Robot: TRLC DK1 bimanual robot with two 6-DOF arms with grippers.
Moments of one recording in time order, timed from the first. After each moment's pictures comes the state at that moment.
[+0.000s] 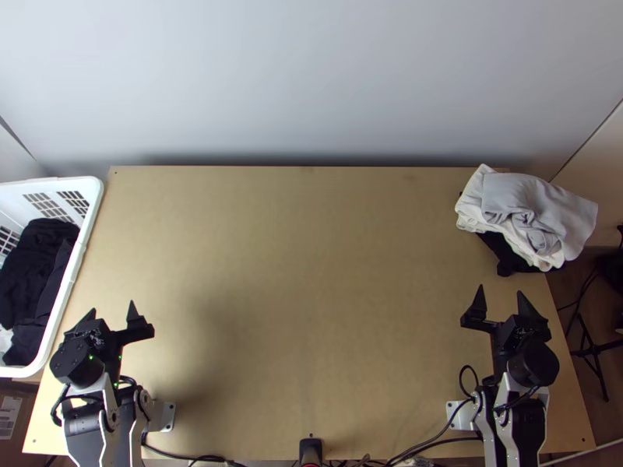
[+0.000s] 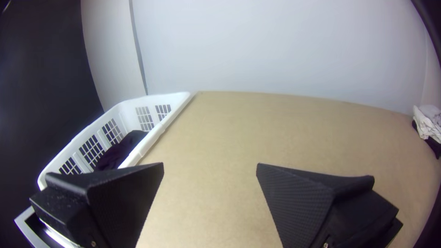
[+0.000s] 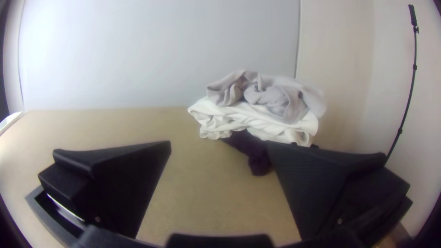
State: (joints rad) left arm 0.29 0.00 0.25 -0.55 -0.08 0.08; right arm -0.10 0.00 0.09 -0.22 0.10 -0.01
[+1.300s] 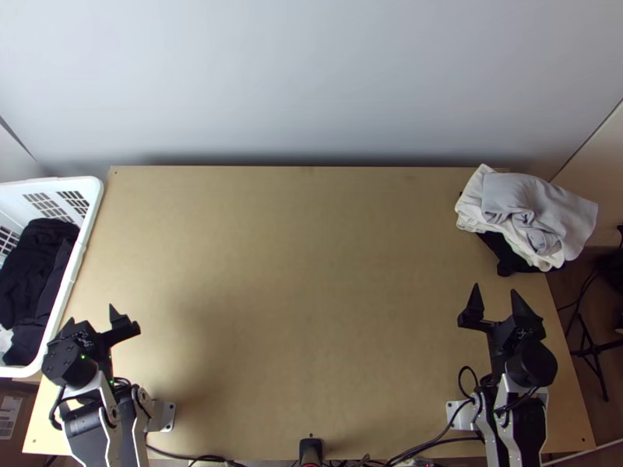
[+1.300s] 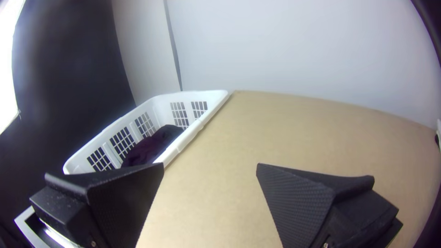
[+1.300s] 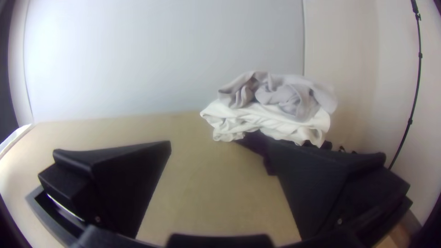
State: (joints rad) left arm 0.44 0.00 0.26 -0.54 -0.14 0.11; right arm -0.05 0.00 0.09 -0.21 0.10 0.06
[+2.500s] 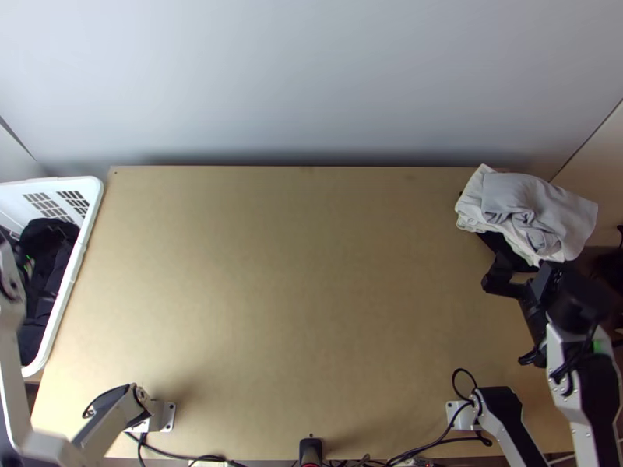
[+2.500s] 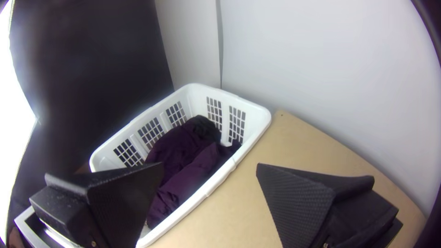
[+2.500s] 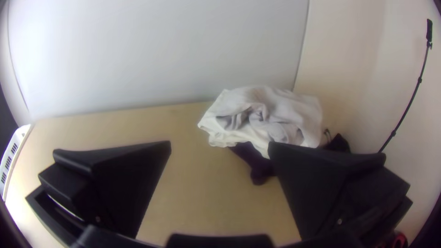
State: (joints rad) left arm 0.53 1.04 1.17 -0.69 -0.26 -0.09; right arm 0.06 0.59 0.80 -0.60 0.24 0.10
